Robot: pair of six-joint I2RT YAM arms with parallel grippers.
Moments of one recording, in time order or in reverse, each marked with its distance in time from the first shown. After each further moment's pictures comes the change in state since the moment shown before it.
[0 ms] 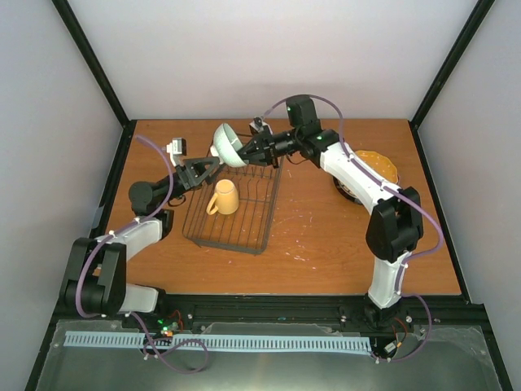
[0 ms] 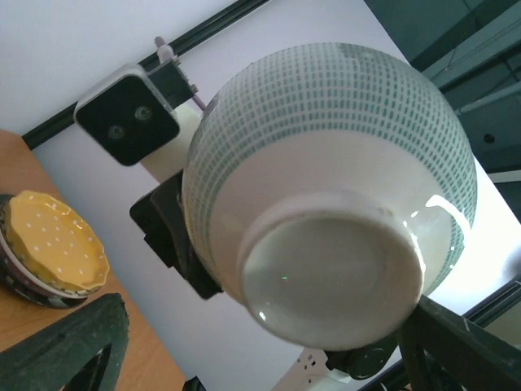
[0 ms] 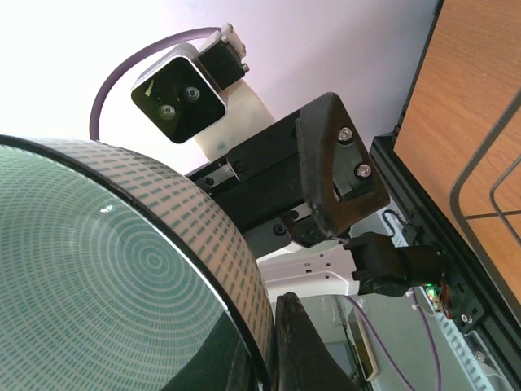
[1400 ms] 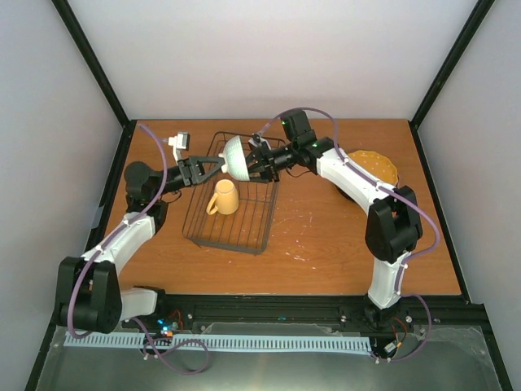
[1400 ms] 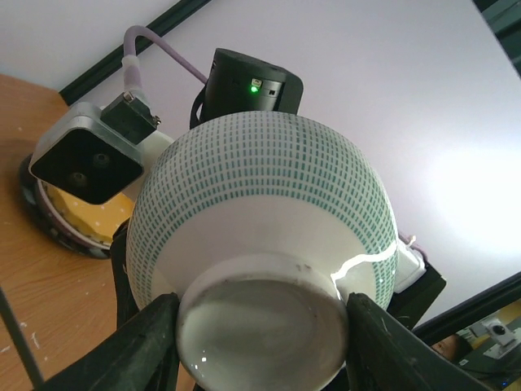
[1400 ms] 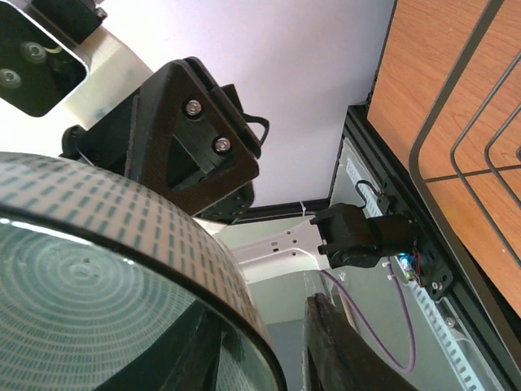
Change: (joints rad) left arm 0.010 -0.090 0.124 -0.406 0.139 0.201; right arm 0.024 0.000 -0.093 -0.082 -0.016 -0.133
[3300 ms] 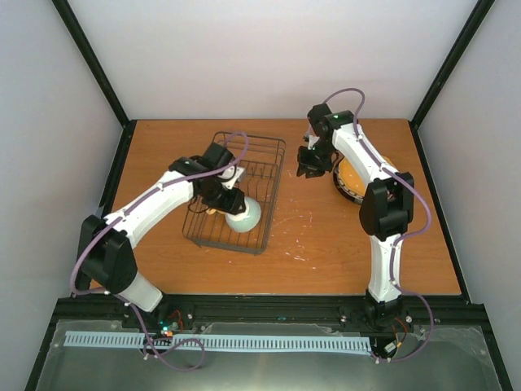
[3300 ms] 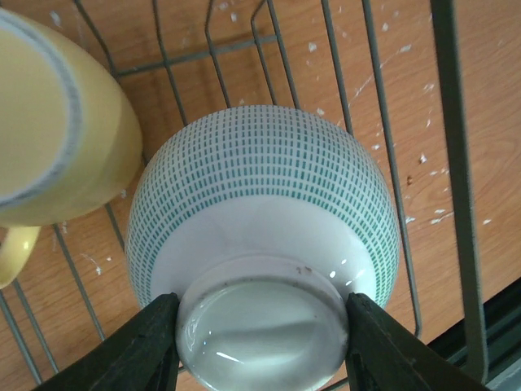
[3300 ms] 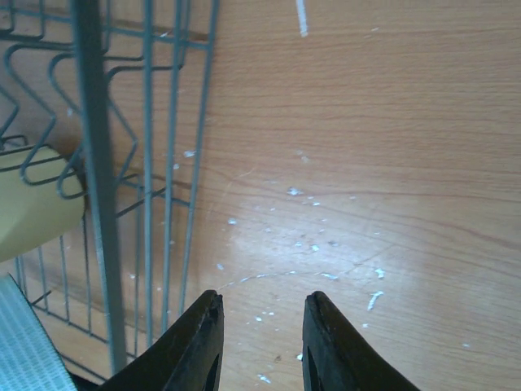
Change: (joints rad) left arm -0.381 0.274 0.622 -1.921 -0.830 1.141; right arm -0.209 0.216 0.362 -0.879 0.979 -0.598
